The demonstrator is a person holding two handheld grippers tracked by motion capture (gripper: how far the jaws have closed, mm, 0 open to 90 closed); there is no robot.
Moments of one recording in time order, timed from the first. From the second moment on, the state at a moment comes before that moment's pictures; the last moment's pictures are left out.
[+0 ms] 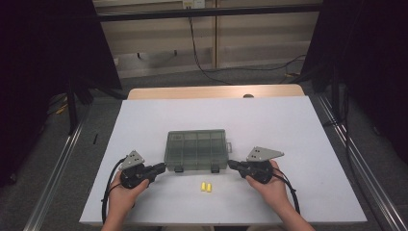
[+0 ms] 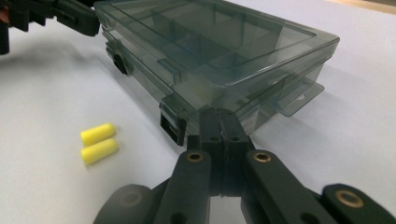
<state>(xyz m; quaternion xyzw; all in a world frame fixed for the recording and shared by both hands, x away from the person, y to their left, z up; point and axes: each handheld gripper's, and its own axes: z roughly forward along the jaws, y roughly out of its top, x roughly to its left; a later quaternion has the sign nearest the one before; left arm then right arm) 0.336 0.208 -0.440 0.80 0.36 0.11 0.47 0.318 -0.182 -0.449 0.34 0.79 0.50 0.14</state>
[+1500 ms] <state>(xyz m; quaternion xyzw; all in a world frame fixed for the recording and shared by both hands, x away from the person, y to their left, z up) 0.341 0.196 -0.429 0.77 0.39 0.16 0.49 0.329 -0.164 -0.454 0.32 0.78 0.51 0.17</state>
